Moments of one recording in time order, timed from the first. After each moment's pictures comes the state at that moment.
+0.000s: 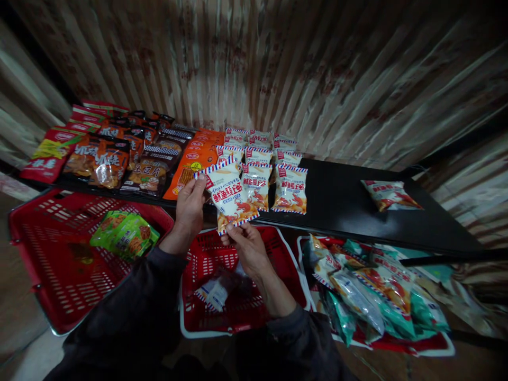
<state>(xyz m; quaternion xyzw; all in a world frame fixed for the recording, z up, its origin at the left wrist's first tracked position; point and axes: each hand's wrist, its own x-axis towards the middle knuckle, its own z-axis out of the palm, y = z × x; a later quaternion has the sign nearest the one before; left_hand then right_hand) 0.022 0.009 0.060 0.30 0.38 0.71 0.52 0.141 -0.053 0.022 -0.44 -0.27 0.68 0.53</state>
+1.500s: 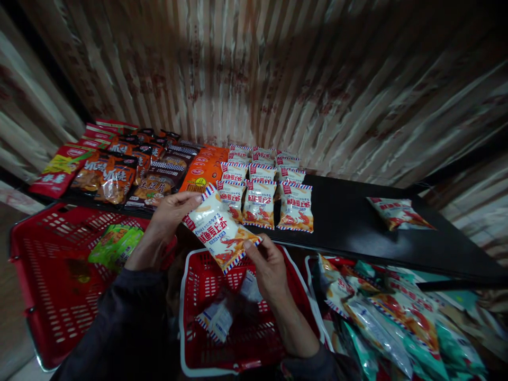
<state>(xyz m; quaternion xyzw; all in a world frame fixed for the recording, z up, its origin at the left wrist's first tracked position) -0.045 0.013 0.074 0.39 0.49 0.56 0.54 0.163 -0.050 0.022 -0.44 -0.41 0.56 0.57</state>
